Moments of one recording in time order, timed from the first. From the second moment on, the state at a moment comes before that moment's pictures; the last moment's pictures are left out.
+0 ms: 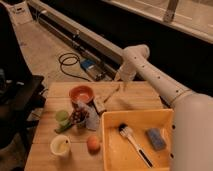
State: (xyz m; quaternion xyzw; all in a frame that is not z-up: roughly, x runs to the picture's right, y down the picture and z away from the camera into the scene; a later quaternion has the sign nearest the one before) arm 0.097 -0.020 0.880 -0.22 -0.17 -0.29 0.92
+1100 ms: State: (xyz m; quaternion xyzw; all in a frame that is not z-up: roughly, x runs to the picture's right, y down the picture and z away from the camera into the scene) arm 0.072 -0.028 0.915 -0.17 -0.17 -0.28 0.93
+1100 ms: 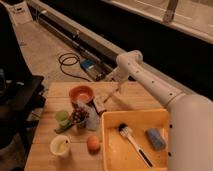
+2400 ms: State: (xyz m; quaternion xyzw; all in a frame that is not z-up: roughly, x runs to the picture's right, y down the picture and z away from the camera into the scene) arm 0.094 -0.010 1.004 -0.25 -0.15 -0.30 0.91
